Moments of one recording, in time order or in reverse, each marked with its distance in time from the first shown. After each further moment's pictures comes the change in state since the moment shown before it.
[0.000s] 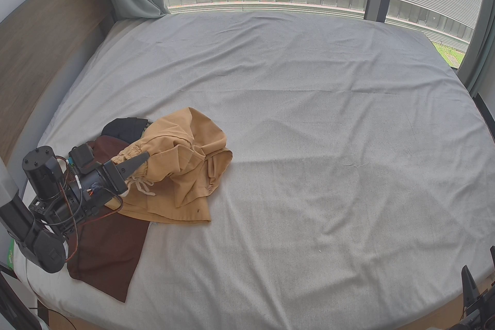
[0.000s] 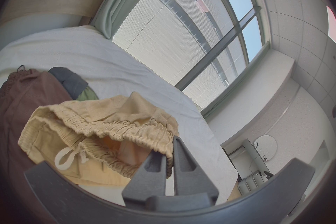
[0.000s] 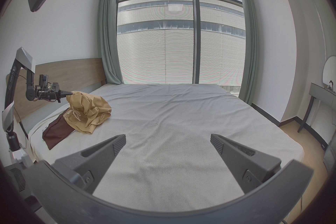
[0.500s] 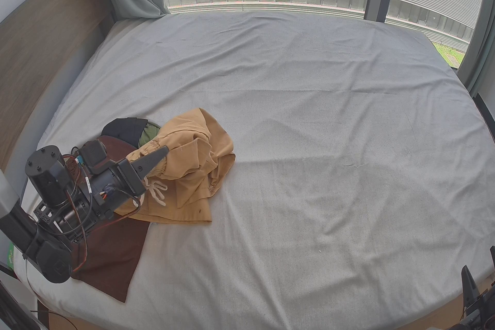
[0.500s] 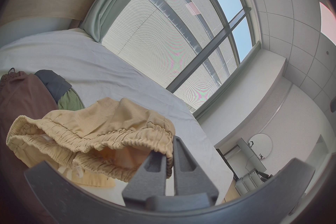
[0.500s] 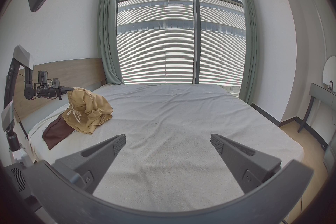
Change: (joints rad) left arm -0.163 -0.047 0.002 -0.025 0.124 0.004; right arm 0.000 0.000 0.000 0.000 0.000 0.000
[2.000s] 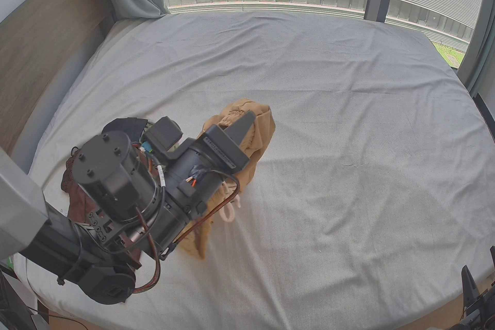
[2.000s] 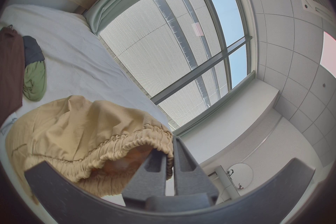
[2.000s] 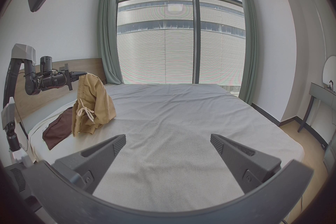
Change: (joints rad) left arm -0.496 0.059 -0.296 0.060 0.519 -0.162; right arm 0.000 0.000 0.000 0.000 0.000 0.001
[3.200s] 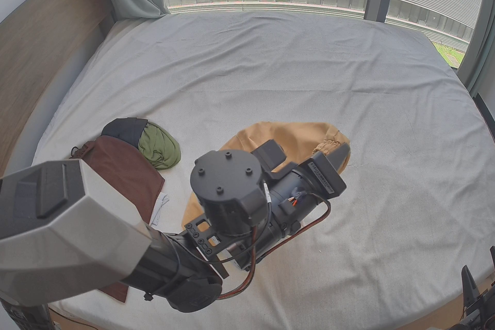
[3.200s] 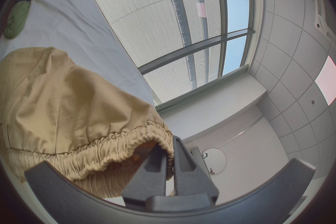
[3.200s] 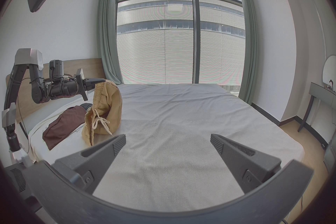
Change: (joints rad) left arm -0.163 0.254 -0.302 0.109 -0.099 -0.139; right arm 0.000 0.000 0.000 0.000 -0.001 0.002
